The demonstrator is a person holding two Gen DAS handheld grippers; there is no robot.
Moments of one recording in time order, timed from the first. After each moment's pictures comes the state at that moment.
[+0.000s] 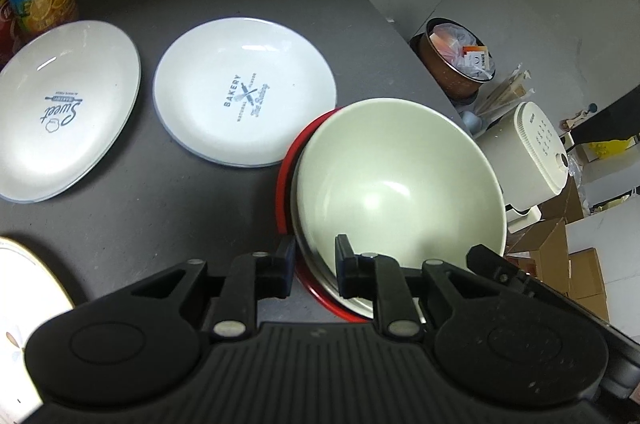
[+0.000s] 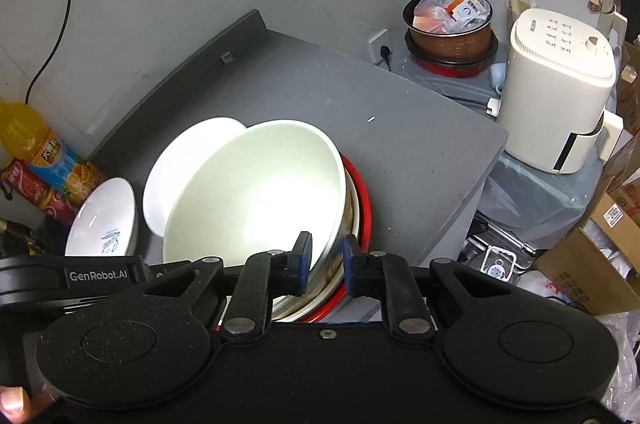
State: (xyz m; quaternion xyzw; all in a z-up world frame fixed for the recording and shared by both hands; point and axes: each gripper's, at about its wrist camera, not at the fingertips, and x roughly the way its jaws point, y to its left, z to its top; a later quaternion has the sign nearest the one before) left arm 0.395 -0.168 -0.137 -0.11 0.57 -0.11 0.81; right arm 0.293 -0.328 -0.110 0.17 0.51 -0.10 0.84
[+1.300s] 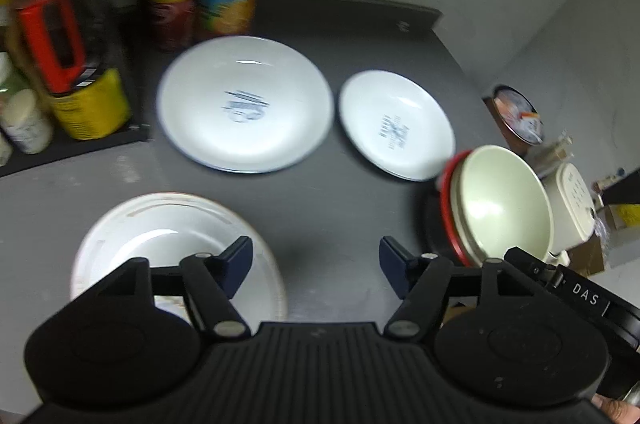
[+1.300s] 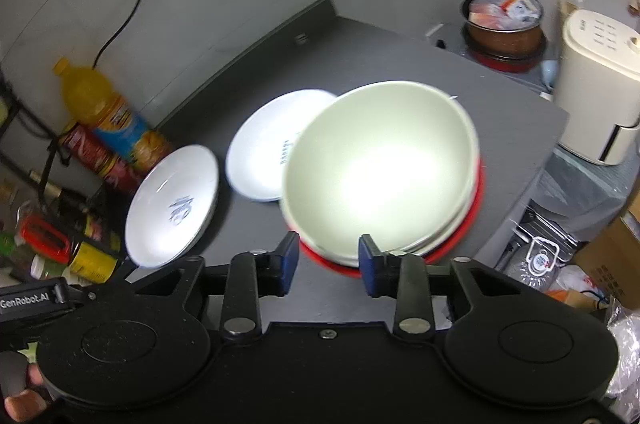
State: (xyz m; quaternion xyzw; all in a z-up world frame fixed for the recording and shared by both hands) left arm 0.316 -0.016 -0.080 -0.15 0.52 -0.01 0.84; right arm 0.282 -0.248 -0.091 0.17 0.51 -0.03 0.84
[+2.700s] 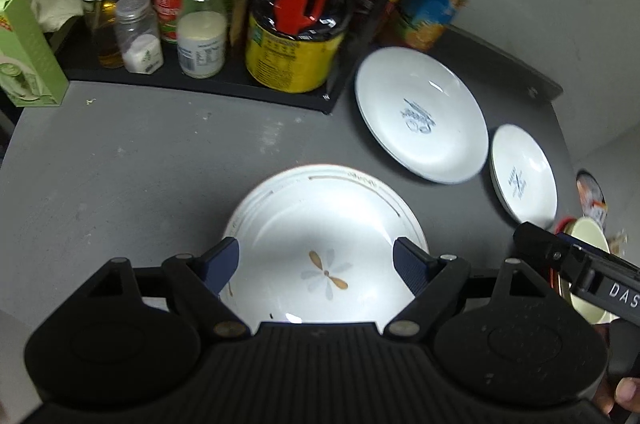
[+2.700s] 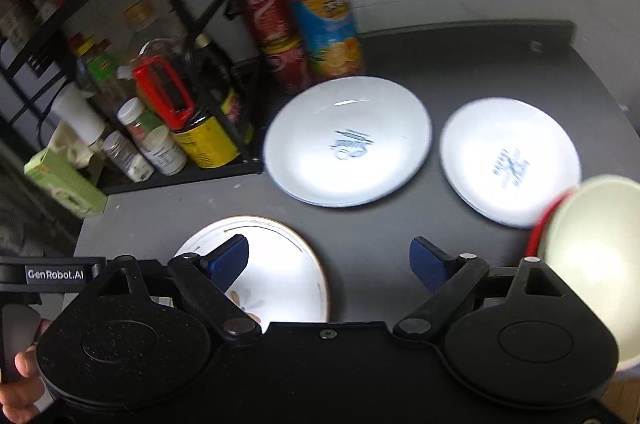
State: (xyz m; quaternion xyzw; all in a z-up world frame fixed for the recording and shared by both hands) left arm 0.255 0.103 -0.093 -0.25 0.51 0.15 0.81; right arm 0.335 -0.099 -0.086 -0.01 0.55 0.23 0.80
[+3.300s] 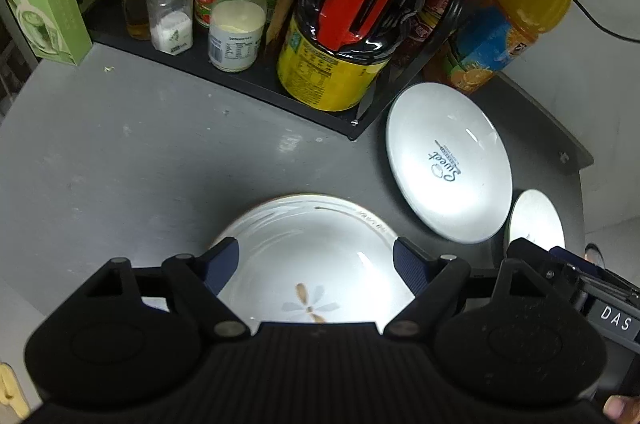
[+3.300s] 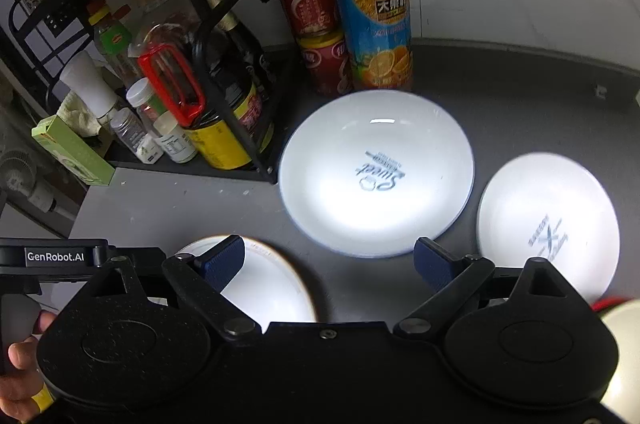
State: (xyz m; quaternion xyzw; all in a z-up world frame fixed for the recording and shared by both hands) left arm 0.286 0.112 -0.108 -0.32 0.50 0.23 0.77; right arm 0.399 -0.078 -0.106 -0.06 0.57 0.31 0.76
